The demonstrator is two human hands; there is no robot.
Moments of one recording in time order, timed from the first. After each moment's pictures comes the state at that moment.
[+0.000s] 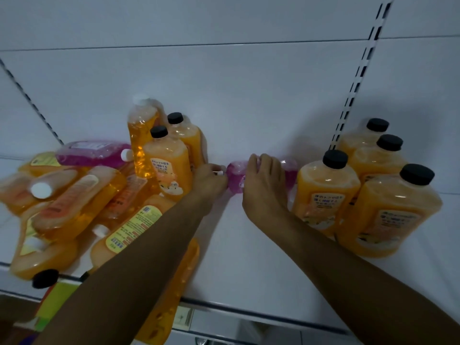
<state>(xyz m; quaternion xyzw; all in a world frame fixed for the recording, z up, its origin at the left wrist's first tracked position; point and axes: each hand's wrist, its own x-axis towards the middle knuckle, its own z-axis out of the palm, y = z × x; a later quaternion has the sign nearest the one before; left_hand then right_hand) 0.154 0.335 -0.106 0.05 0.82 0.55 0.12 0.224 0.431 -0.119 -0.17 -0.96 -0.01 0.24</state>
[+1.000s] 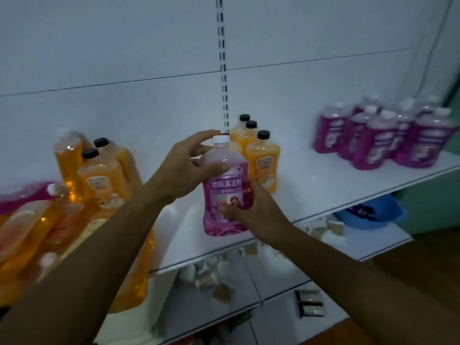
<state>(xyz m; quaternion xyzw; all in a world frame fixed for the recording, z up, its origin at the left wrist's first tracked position) 0.304 0.306 0.003 0.54 0.67 0.50 0.14 0.450 0.401 -0.082 -0.17 -0.72 0.62 0.26</state>
